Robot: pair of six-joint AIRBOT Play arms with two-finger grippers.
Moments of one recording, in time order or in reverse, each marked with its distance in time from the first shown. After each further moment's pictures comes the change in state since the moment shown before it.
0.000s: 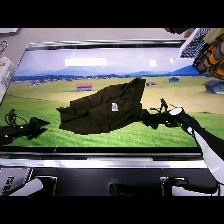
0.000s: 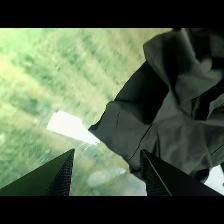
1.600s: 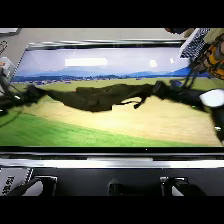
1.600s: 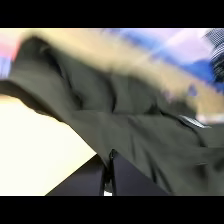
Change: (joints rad) left arm -0.326 0.170 0.444 -0.089 0.070 -0.139; right arm 0.000 0.495 0.303 -0.184 0.084 0.069
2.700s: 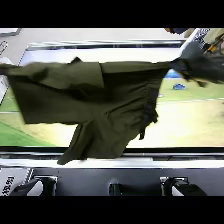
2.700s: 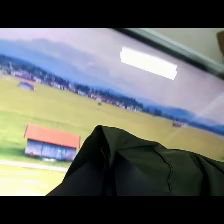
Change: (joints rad) left arm -0.019 0.125 0.294 0.480 -0.060 -0.407; right arm 0.003 -0.097 0.455 -0.278 0.325 0.468
